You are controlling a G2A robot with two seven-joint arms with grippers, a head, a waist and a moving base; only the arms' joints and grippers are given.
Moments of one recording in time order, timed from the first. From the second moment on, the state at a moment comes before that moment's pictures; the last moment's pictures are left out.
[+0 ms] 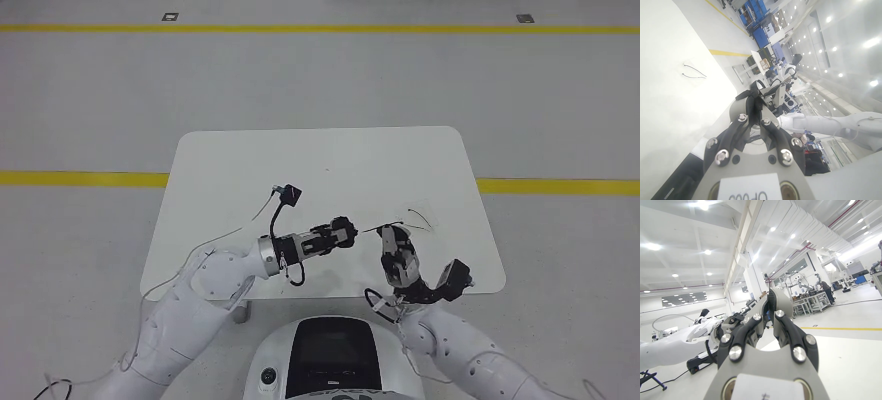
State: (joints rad) left arm 1.35 -1.12 -1.03 -1.71 -0.02 -0.34 -0.64; right arm -1.39 -1.10 0.68 -1.40 -0.95 -0.34 -1.27
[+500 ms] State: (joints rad) left arm 1.35 -1.12 -1.03 -1.71 -0.02 -0.34 -0.64; right arm -1.40 -1.11 0.68 -1.39 -0.95 -0.34 -1.26
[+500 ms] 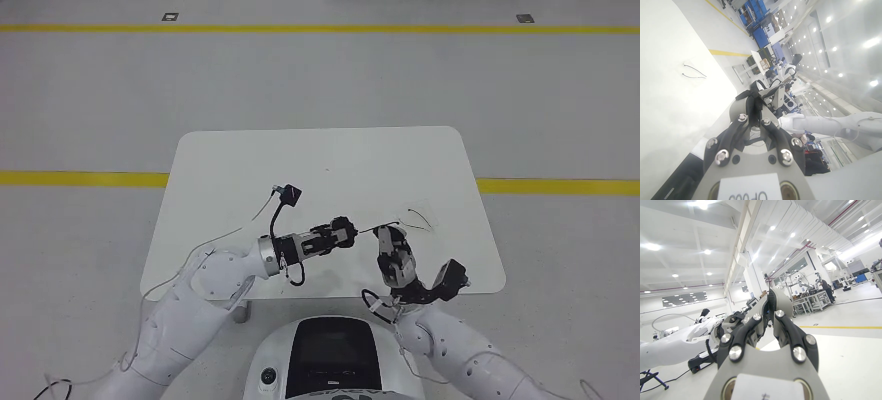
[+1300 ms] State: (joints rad) left arm 1.35 -1.12 -1.03 -1.71 -0.02 -0.34 -0.64; right arm -1.39 -1.12 0.68 -1.38 -0.95 -0.34 -1.25
